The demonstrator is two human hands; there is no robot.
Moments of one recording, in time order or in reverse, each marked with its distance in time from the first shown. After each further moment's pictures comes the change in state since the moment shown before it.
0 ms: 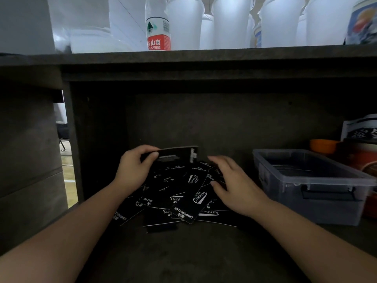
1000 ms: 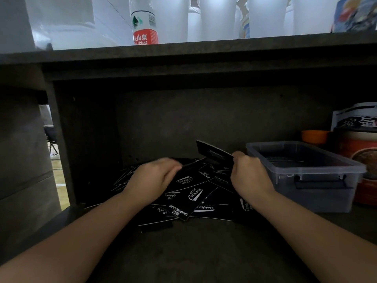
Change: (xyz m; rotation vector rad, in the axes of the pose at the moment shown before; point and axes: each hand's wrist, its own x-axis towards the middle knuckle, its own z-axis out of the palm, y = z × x) left_hand -0.025 0.015 0.033 0.376 -0.260 0.507; right_hand 0.003 0.015 -0.011 -0.224 0.270 0.353
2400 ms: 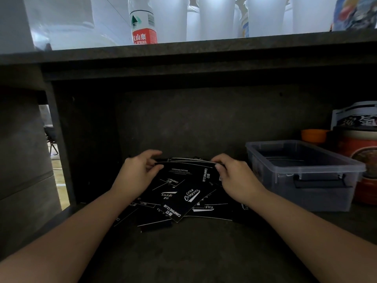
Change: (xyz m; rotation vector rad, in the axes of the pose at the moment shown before) left_hand -0.002 -0.023 -0.009 -0.206 0.095 -0.391; right_hand -0.006 -0.010 0.001 0.277 -0.216 -0.151
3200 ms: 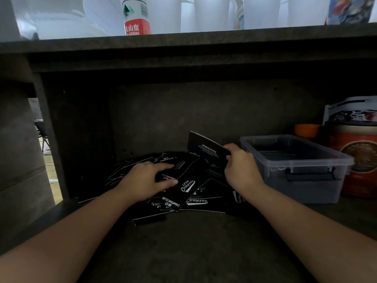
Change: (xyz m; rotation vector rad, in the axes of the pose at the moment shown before) left_hand -0.007 -0.004 0.019 0.304 -0.436 0.105; right_hand -0.002 0.002 -0.009 -0.034 0.204 0.181
